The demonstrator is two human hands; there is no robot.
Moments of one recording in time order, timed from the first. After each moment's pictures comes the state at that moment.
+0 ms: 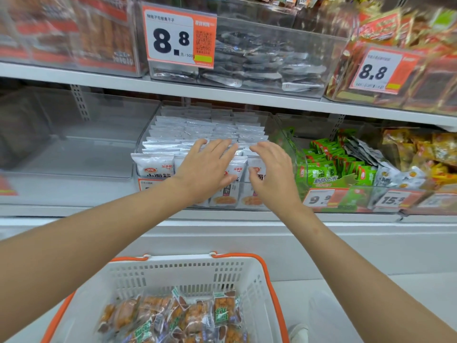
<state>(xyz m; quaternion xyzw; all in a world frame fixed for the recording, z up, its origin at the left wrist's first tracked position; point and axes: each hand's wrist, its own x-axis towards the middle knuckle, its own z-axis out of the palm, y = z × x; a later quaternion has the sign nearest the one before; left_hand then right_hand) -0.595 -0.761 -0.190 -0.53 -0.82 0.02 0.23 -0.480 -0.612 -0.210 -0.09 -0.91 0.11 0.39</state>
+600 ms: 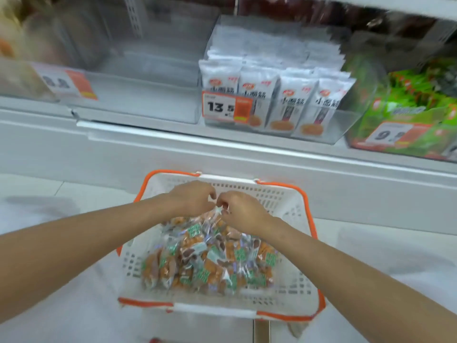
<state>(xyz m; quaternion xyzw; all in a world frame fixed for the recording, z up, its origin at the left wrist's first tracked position) -0.532 -0.930 -0.325 -0.38 -0.88 -0.06 -0.27 -0.440 -0.794 -0.349 -0.01 -0.97 0.22 -0.11</state>
